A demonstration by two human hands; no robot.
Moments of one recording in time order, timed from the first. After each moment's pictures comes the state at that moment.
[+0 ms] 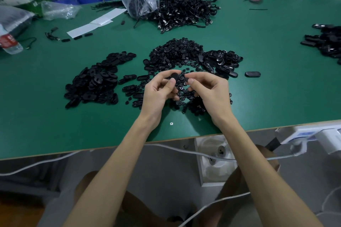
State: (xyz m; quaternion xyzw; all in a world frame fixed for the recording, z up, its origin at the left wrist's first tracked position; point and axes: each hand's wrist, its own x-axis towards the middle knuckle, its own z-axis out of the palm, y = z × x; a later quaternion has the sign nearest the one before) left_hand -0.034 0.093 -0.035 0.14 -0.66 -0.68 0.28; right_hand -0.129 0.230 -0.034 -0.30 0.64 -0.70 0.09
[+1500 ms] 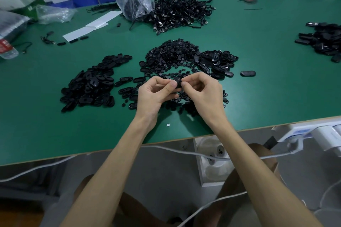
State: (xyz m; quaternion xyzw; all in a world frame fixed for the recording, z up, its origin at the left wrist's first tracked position) left_hand -0.032 0.095 -0.034 0.15 -0.61 -0.73 0.28; right_hand -0.118 0.228 -0.026 -0.30 0.73 -0.62 0.00
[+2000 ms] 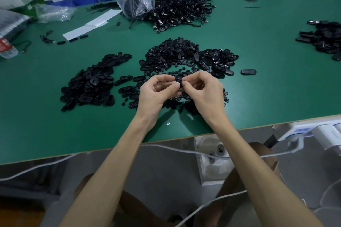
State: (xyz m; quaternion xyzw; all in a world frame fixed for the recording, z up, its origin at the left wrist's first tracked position) left_hand -0.032 0.093 -0.036 0.13 -0.62 -0.73 0.27; right_hand -0.117 0.228 -0.026 -0.30 0.73 -0.61 0.00
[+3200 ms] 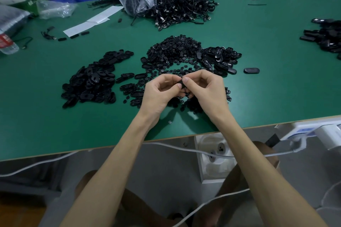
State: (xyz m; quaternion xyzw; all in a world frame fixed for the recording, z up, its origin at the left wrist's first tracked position) left_hand -0.031 0.098 -0.034 0.13 -0.67 -0.68 0.25; right_hand -0.123 0.228 -0.032 -0.30 0.66 -0.68 0.09
